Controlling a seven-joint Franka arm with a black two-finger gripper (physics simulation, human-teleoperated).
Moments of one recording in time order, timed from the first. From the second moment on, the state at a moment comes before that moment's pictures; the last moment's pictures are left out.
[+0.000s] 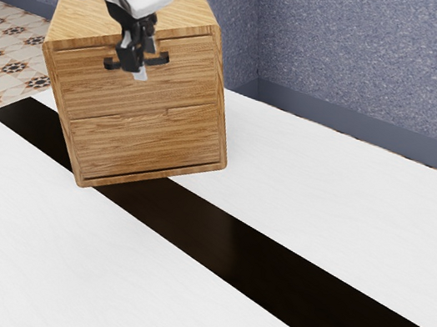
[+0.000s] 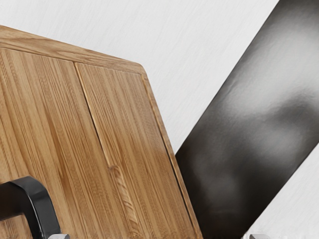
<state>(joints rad) 0.28 0.42 -0.11 -0.86 0.24 1.59 1.20</state>
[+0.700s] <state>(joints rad) 0.32 0.46 -0.04 -0.81 0.15 1.64 1.21</state>
